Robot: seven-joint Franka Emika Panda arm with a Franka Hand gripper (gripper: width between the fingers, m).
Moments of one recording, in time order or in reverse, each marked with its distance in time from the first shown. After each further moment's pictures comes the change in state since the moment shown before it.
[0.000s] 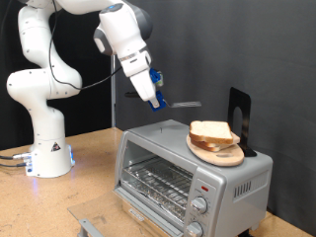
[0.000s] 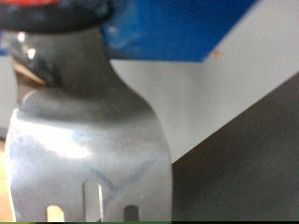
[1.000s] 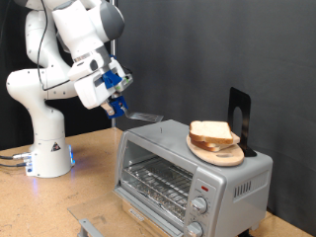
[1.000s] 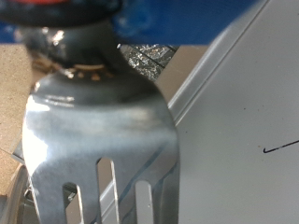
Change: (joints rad) arm -0.191 -0.069 -0.155 -0.059 -0.139 -0.124 0.000
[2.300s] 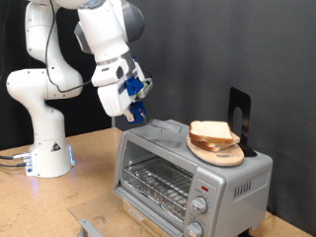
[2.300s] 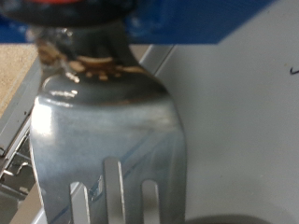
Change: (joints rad) arm -0.004 0.277 0.078 0.238 -0.118 -0.027 0.155
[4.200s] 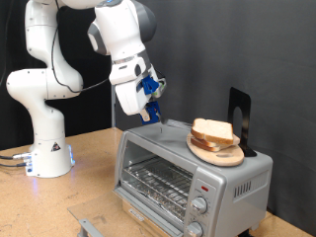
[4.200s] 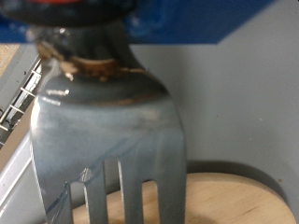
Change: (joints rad) arm 0.000 0.063 0.072 0.064 -0.043 0.056 0.060
